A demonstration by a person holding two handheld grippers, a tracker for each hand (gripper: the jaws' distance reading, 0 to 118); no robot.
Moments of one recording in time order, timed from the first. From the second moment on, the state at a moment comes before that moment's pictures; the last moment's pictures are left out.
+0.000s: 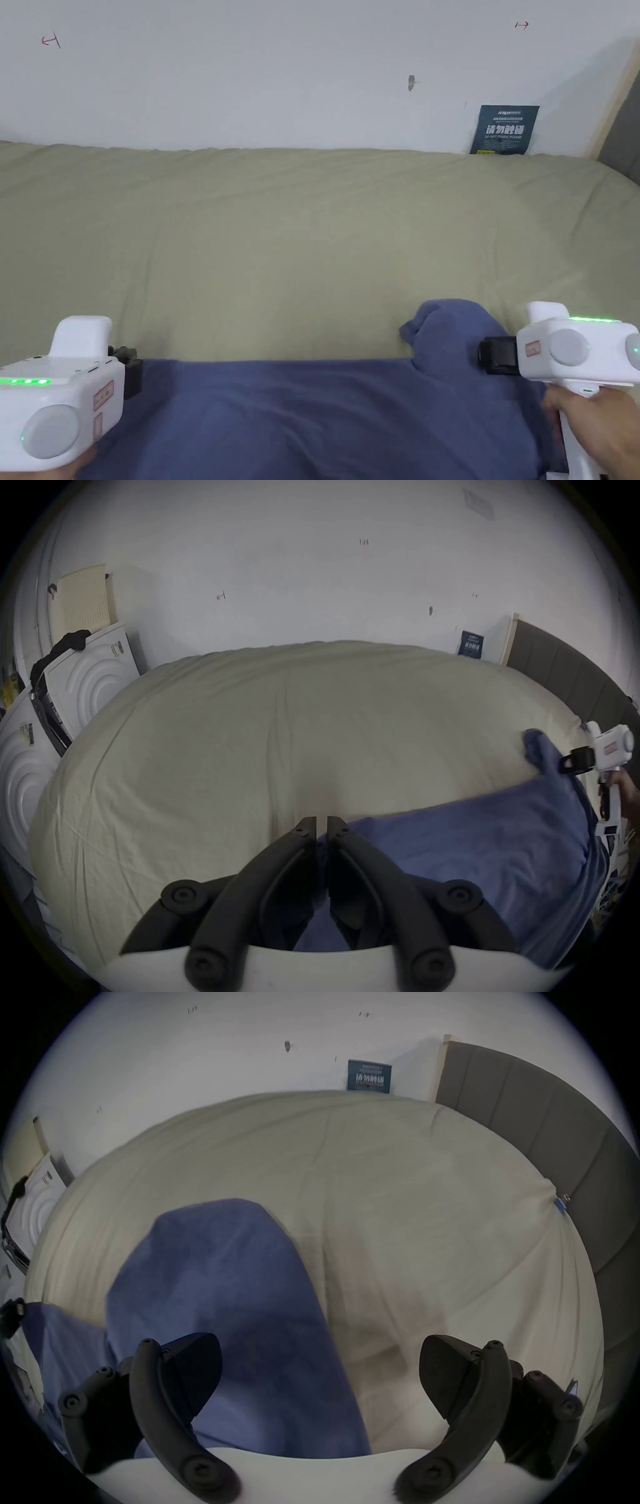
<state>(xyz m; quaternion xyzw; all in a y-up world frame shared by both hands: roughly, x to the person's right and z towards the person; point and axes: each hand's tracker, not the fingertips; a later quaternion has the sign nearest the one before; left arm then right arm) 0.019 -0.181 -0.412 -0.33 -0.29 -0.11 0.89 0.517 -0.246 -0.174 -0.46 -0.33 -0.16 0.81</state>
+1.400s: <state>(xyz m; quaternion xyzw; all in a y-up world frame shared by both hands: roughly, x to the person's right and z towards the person) -0.189 -0.198 -0.227 -0.36 -0.29 -0.03 0.89 0.298 -0.195 0.120 -0.36 -0.30 -0.12 0.88</state>
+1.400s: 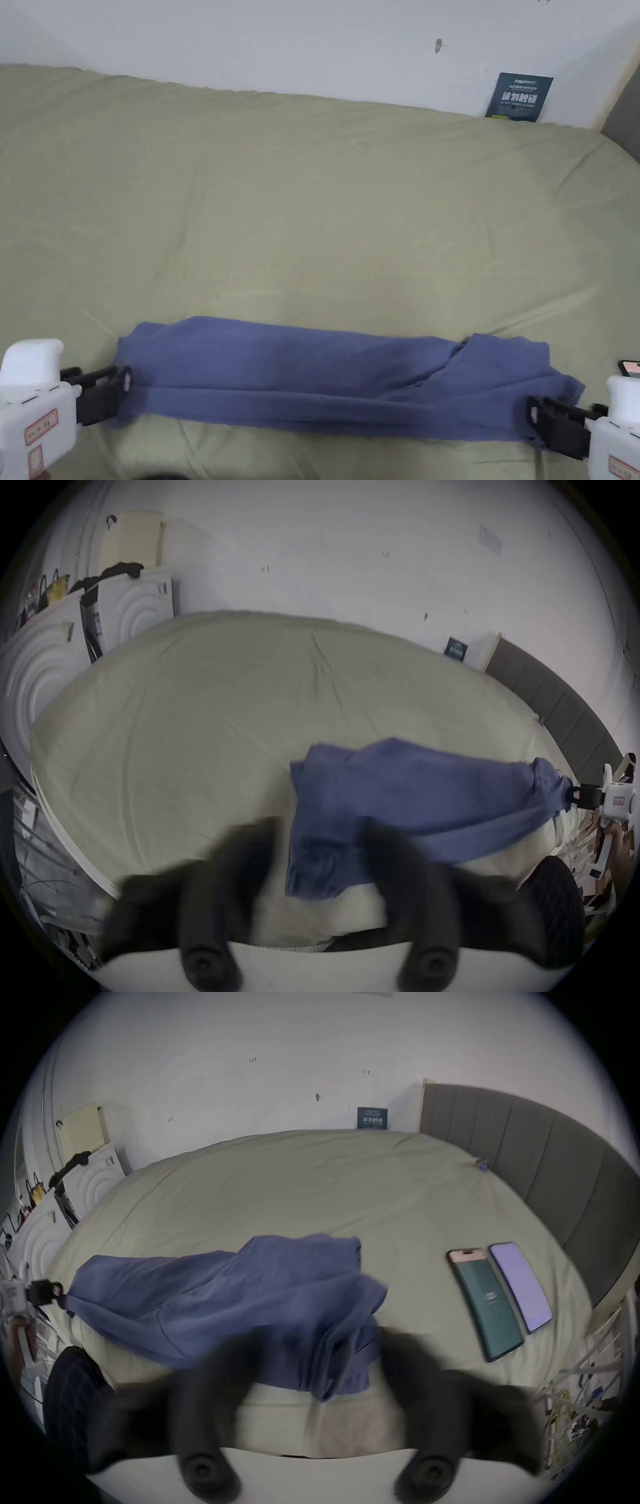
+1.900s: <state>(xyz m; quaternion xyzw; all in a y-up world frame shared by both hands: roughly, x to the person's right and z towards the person) -0.200 -0.145 -0.171 -0.25 -0.29 -0.12 0.92 0.208 -0.115 0.131 -0.21 -0.23 -0.08 0.95</state>
